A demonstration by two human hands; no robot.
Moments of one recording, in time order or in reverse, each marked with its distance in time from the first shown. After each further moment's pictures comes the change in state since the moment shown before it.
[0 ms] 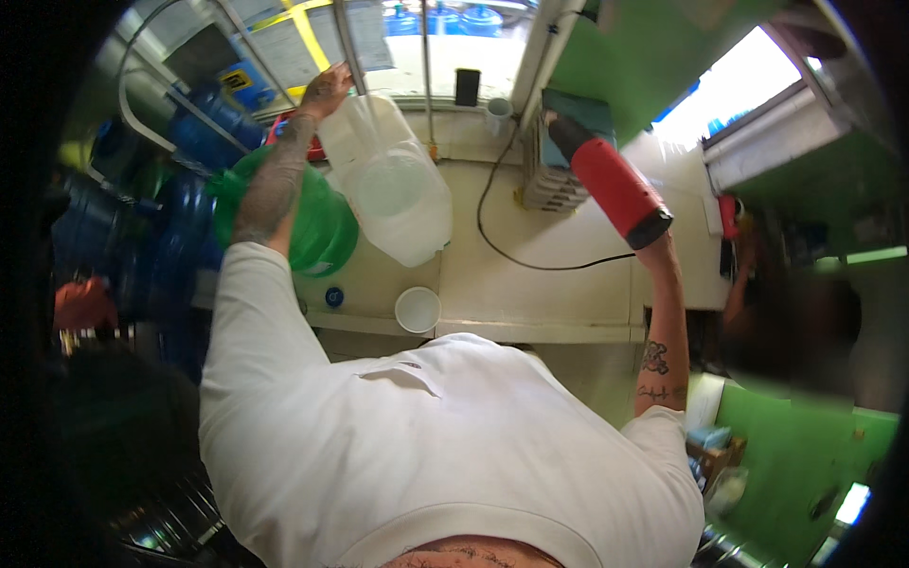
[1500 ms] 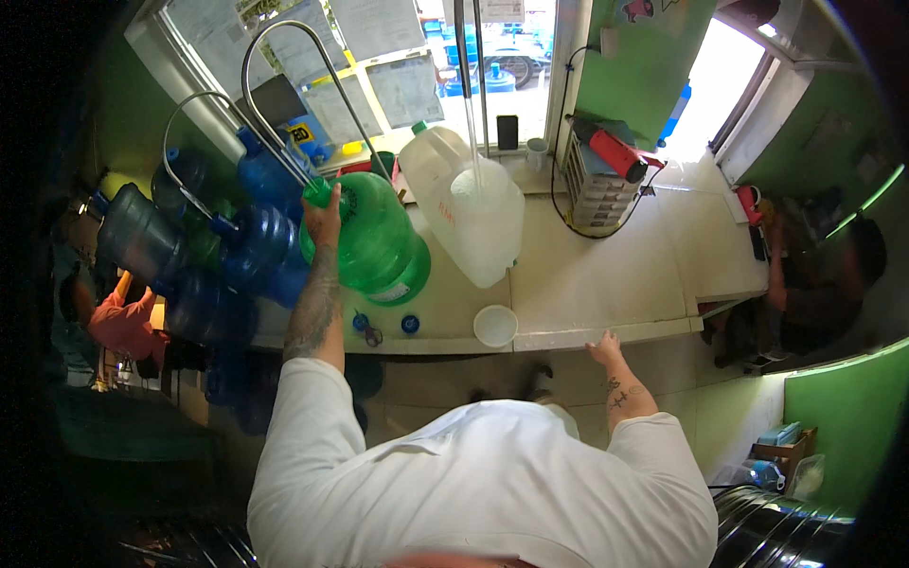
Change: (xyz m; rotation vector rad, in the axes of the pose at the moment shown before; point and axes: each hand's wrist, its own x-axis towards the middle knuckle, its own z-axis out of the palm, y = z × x) left_hand -0.244 -0.059 -0.062 -0.424 0.651 -0.625; right_hand -0.310 0.005 0.292 -0.154 -0.679 0.917
